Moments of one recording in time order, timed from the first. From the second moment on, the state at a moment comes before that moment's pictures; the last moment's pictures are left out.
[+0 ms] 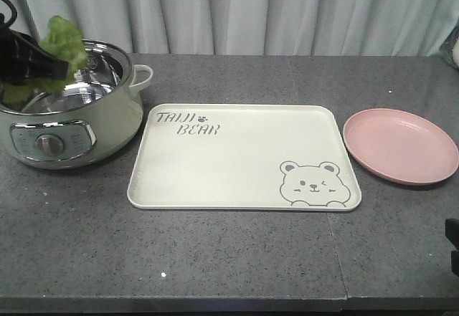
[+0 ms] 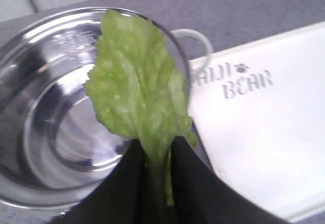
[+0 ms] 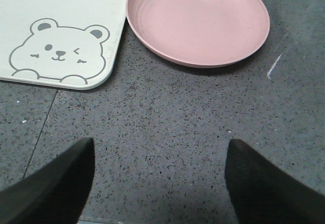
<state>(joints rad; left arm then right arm) -0.12 1.35 -1.32 -0.21 0.74 0.29 -0.03 0.65 -0.54 0.09 0.62 -0.19</state>
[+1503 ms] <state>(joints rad) -0.37 1.42 -1.04 -1.24 0.93 1.37 0.14 1.27 -0.99 1.19 1.02 -1.18</state>
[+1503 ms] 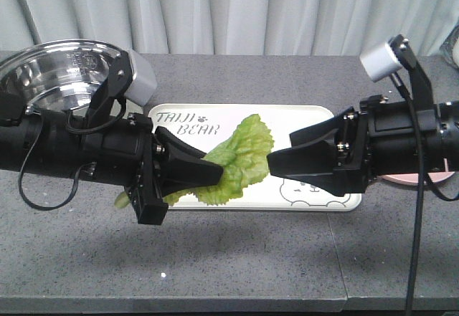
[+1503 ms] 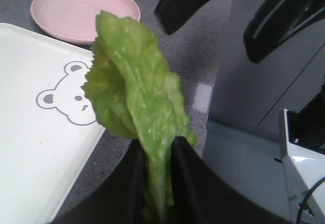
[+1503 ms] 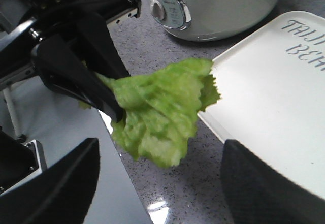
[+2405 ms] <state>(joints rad) -0.37 1.42 -1.04 -1.33 1.05 1.47 0.14 1.37 -0.99 1.36 1.12 -1.29</state>
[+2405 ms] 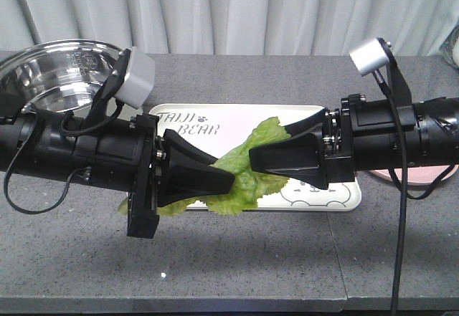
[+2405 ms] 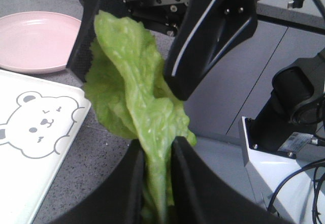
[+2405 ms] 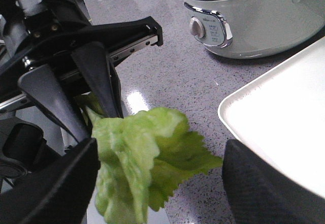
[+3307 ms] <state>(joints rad) -0.37 1.42 -1.04 -1.36 1.04 1.48 0.14 1.37 -0.99 1.37 1.14 -1.37</state>
